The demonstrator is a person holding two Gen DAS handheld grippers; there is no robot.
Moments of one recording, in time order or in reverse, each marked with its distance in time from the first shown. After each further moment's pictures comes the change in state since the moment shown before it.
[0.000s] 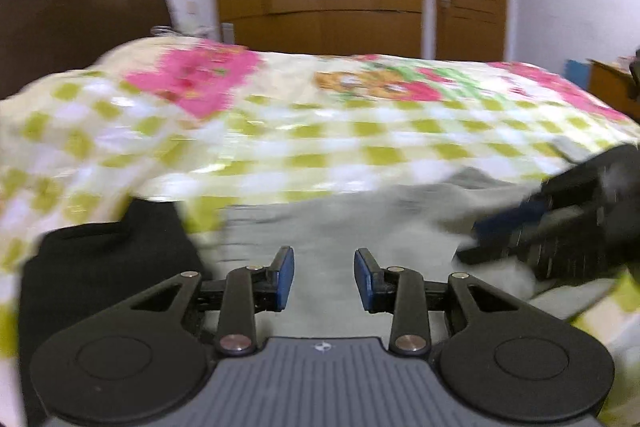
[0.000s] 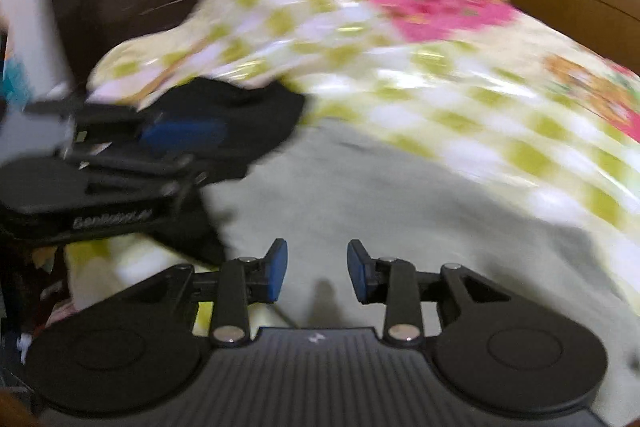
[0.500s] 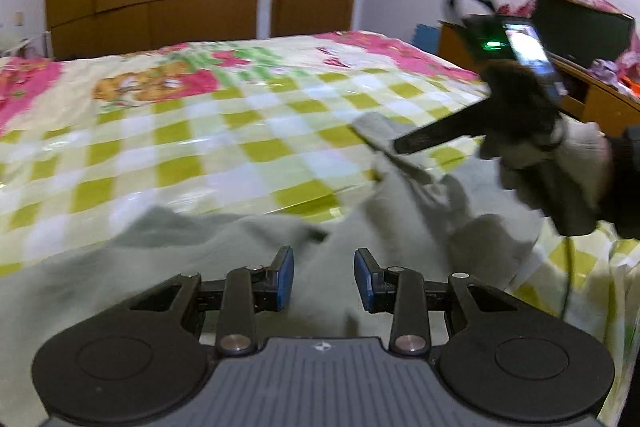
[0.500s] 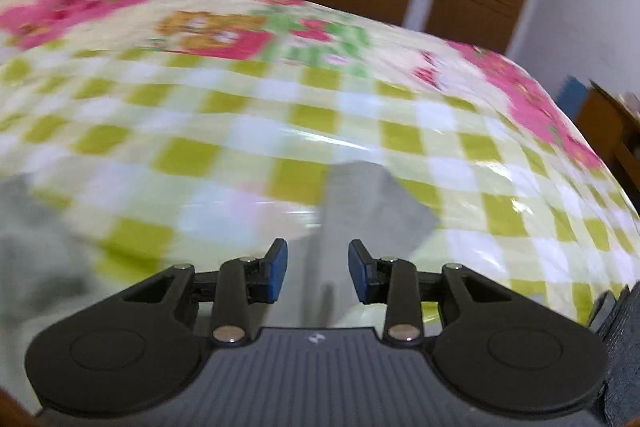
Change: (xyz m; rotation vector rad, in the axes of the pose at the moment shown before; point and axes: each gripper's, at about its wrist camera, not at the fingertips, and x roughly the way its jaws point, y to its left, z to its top) left arm 0.084 -0.203 0.043 0.163 0.067 -0.423; right arm -0.076 -0.267 -0.071 0.324 0.040 -0.722
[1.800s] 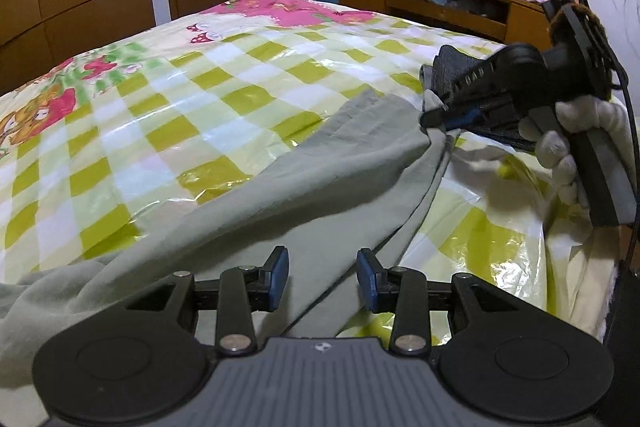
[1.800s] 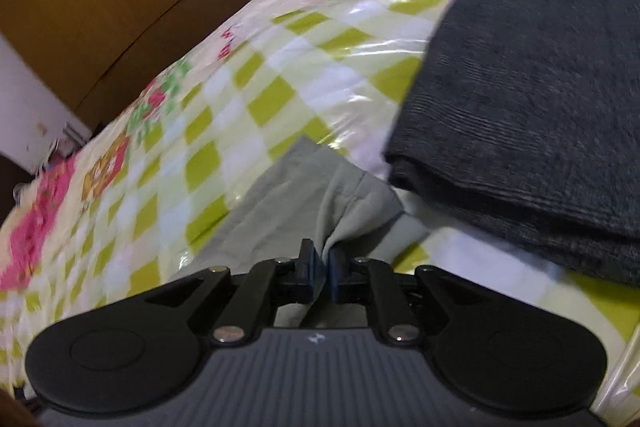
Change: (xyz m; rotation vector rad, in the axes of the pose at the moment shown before) left arm 0.057 -0.129 0.015 0.227 0.129 -0.151; right arm -0.058 -0.211 -0.133 0.842 -0.001 0.169
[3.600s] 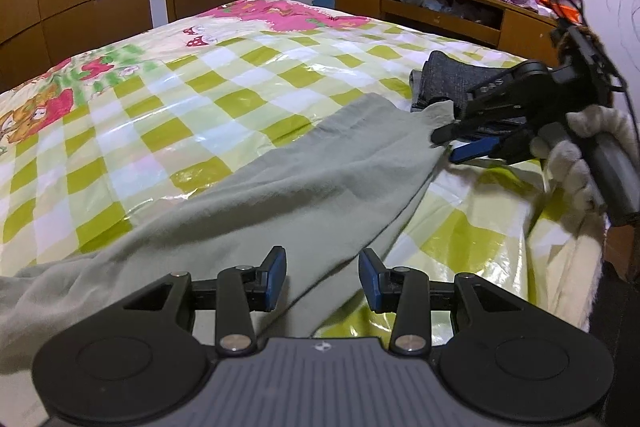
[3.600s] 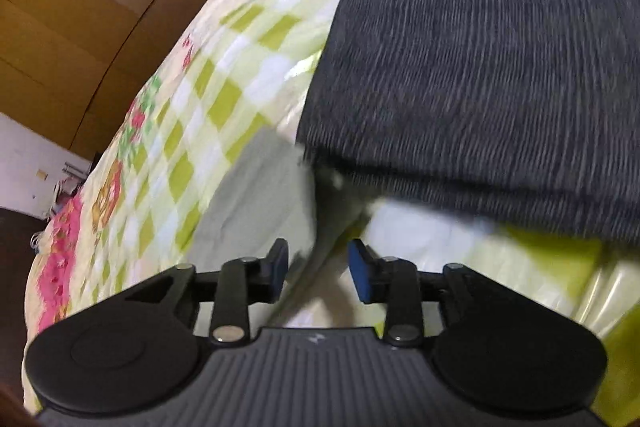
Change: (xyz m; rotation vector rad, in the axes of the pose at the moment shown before) left arm -0.009 -0.004 -0.004 -0.012 -0.017 -0.018; right arm -0.013 -0.050 -0.002 0.198 0.111 0.026
